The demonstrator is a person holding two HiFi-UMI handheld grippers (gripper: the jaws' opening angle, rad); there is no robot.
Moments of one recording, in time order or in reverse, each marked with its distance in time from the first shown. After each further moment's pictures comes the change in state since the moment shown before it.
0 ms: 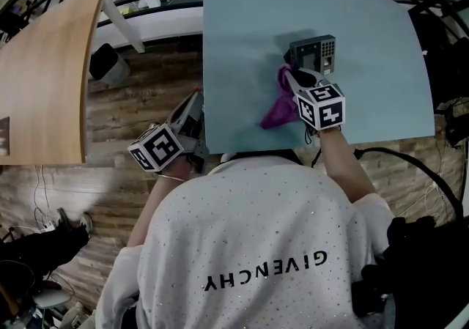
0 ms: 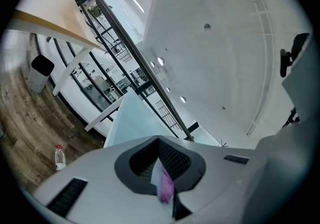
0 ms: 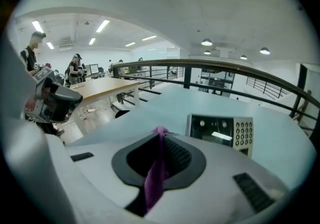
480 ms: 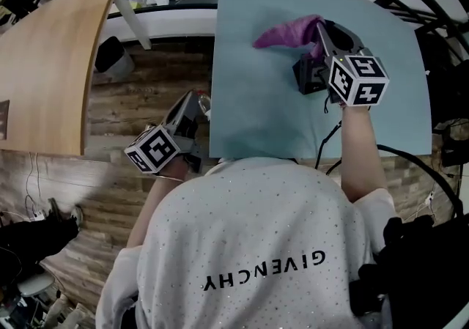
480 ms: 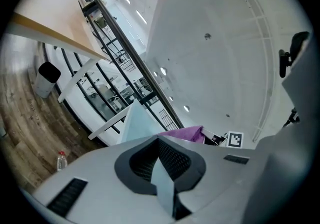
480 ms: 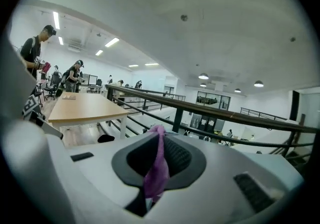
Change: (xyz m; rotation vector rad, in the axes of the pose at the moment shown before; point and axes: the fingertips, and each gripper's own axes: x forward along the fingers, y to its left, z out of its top) left arm -0.018 0.020 0.026 -0.022 -0.114 0.033; right arm -0.035 -0.048 0.176 -0.127 -0.324 -0.114
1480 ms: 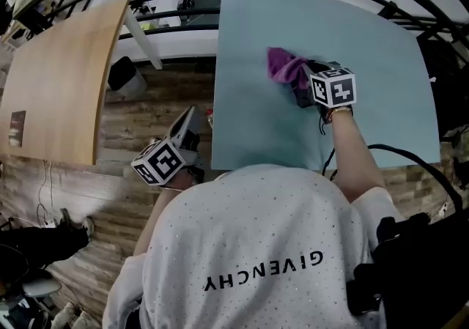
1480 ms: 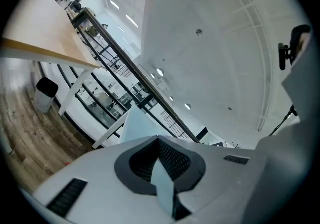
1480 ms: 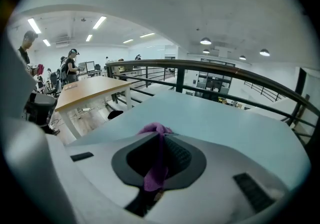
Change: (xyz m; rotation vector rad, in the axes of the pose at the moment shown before) left arm -0.001 -0.025 0.001 0.108 -0.024 0.037; right arm 0.023 -0.009 -0.137 0.108 0.364 0.084
